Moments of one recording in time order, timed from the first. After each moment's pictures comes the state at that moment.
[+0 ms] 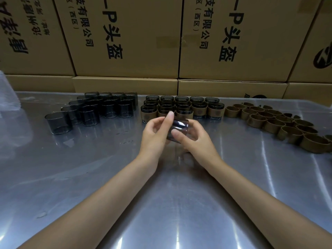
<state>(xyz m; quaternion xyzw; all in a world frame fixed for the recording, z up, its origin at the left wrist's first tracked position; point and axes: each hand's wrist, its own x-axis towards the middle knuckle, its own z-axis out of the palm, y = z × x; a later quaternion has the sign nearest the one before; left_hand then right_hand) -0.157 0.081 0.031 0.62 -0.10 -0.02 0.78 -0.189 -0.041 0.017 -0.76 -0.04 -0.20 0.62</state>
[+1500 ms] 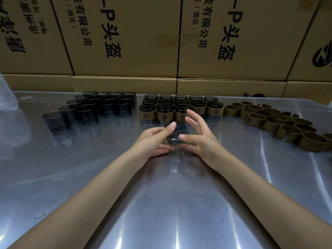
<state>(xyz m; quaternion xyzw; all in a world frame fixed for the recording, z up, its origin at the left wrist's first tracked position) -0.132 0.101 0.024 0.71 -0.18 -0.19 0.65 -0.182 -0.064 0.014 -0.65 -0.04 -0.09 0.75</state>
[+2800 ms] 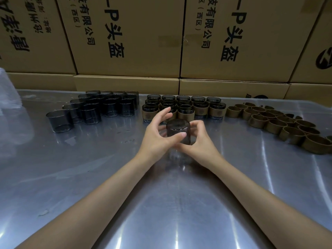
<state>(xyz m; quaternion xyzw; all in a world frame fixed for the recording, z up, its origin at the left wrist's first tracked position) -0.142 0.093 0.020 0.69 -0.29 0.05 0.66 -0.180 -0.053 0.005 -0.83 -0.03 -0.20 0.53</state>
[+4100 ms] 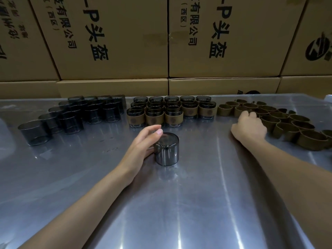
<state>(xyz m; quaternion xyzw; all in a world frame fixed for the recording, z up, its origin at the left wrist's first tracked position) -0.133 0.091 0.011 0.69 -0.23 -0.10 0.68 -0.144 -0.215 0.016 -0.90 0.36 -0.23 0.08</state>
